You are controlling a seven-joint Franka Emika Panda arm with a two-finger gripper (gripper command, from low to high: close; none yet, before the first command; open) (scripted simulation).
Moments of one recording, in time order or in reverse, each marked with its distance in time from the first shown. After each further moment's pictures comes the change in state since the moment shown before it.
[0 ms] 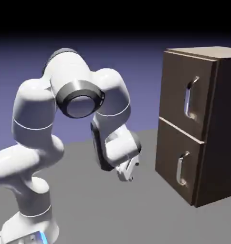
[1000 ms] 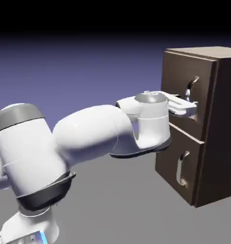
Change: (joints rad) arm -0.517 0.568 0.593 0.281 -1.009 -0.143 -0.454
